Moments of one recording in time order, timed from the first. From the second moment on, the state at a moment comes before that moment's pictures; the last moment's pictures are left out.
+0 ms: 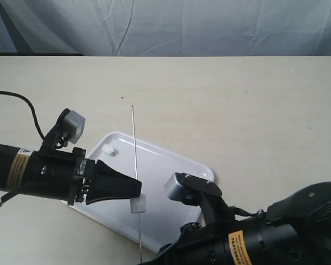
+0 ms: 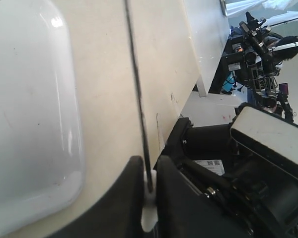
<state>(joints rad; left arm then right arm) -0.24 1.68 -0.47 1.49 -1.18 -1.71 1.04 1.46 -0.44 -1.22 -0.46 2.06</state>
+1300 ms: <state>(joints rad) 0.07 1.68 -0.72 1.39 -1.20 -1.77 1.04 1.46 -0.44 -1.32 -0.50 2.09</state>
